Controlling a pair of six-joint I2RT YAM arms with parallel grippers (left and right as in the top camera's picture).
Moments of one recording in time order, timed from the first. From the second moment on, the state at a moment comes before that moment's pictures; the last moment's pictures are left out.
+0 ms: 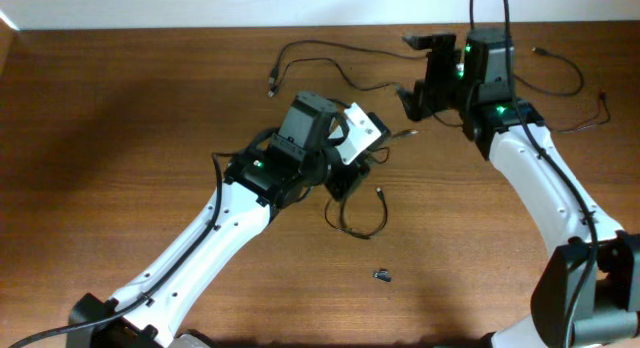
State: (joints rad) left arm -0.57 1.51 1.25 -0.54 0.37 0.22; right arm 0.14 1.72 1.34 -0.21 -0.41 1.65
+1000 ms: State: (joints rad) left arm -0.57 1.63 1.25 -0.57 0.32 0.22; right arm 0.31 2.12 1.34 -0.17 -0.20 1.45
